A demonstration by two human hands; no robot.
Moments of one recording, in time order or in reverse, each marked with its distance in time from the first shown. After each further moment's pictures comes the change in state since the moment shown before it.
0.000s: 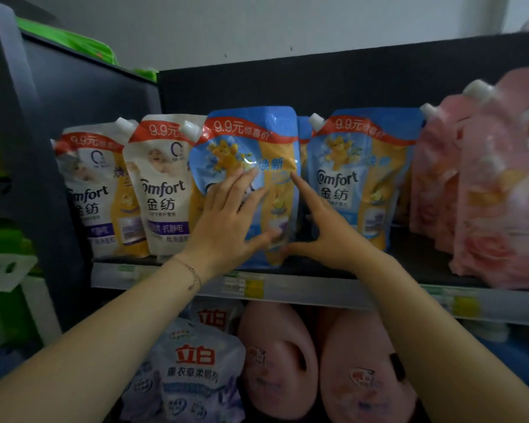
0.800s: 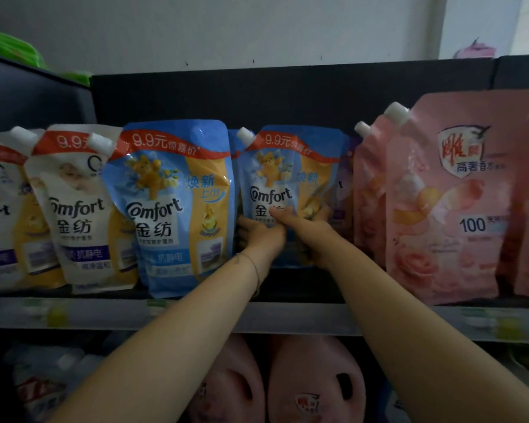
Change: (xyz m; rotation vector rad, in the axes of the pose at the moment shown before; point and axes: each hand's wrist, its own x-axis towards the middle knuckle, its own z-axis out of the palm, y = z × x) left_hand 0.110 0.113 0.118 -1.088 -0.161 -1.331; right_hand 0.026 0.062 -0.043 0.616 0.330 0.752
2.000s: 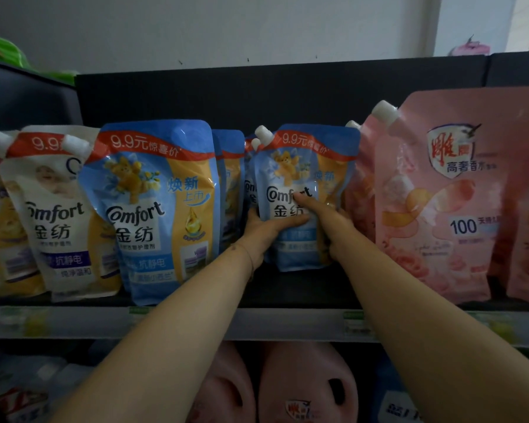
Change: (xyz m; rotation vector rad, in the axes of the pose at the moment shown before) left_hand 0.023 0.002 0.010 -0.273 -0.339 0.032; right_hand 0.020 -0.006 -0.044 0.348 0.074 -0.046
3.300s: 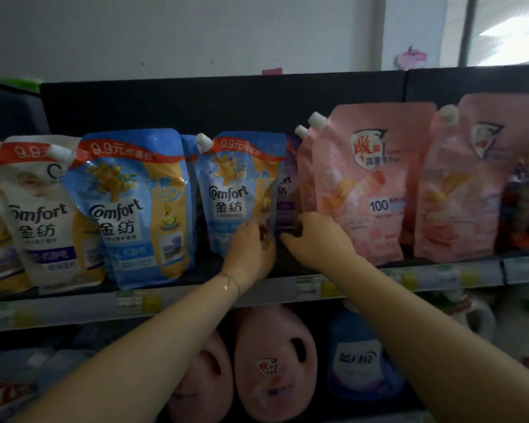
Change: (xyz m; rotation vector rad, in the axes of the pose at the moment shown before) left_hand -0.113 -0.003 0.022 0.848 -0.014 0.482; right_hand -0.126 -0.020 -0.043 -1.296 0.092 -0.426
